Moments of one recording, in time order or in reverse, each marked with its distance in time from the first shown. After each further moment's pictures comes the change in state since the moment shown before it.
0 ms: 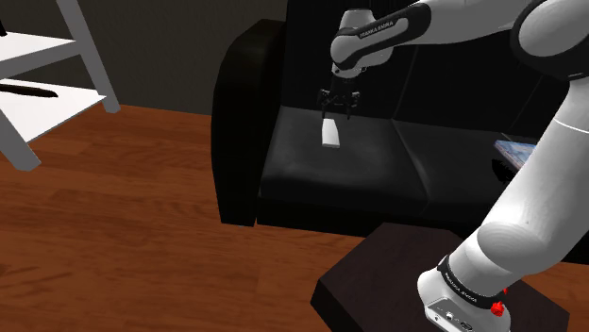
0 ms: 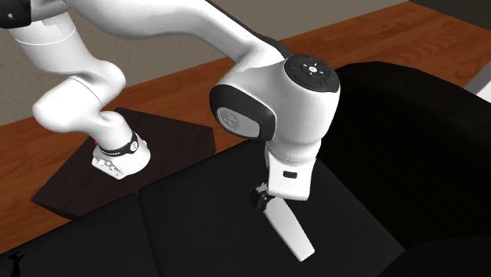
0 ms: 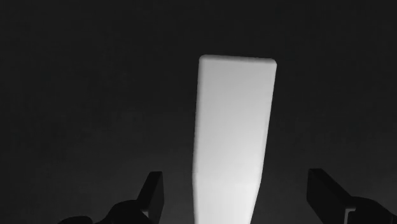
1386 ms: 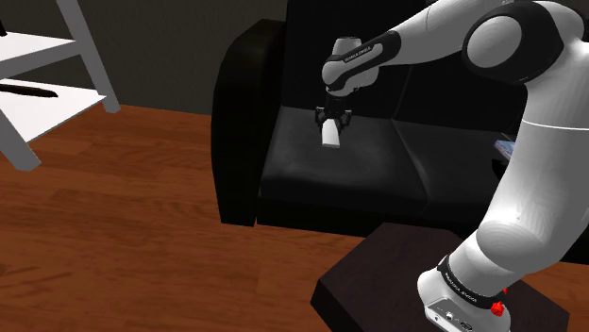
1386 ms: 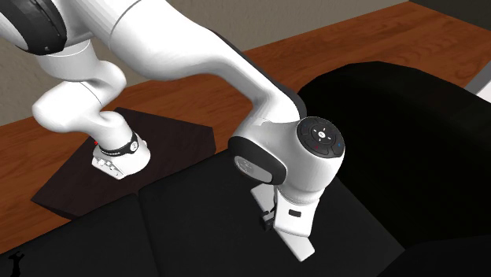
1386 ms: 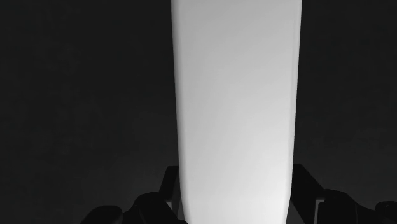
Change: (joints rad) arm -0.019 0.189 -0.014 0.063 0.032 0.104 0.044
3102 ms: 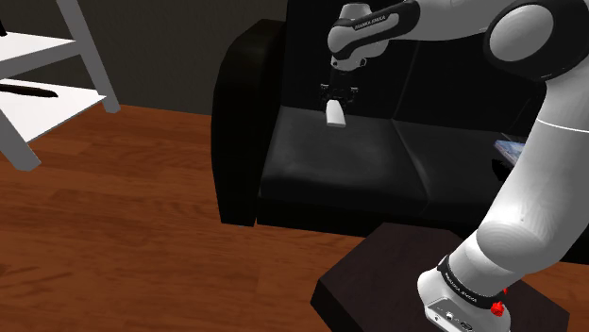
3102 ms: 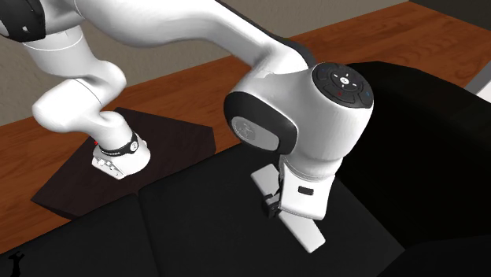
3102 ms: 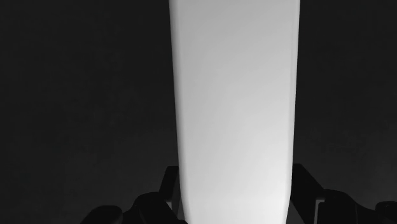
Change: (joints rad) arm 0.001 -0.092 -0.002 0.105 -0.005 -0.197 0.002
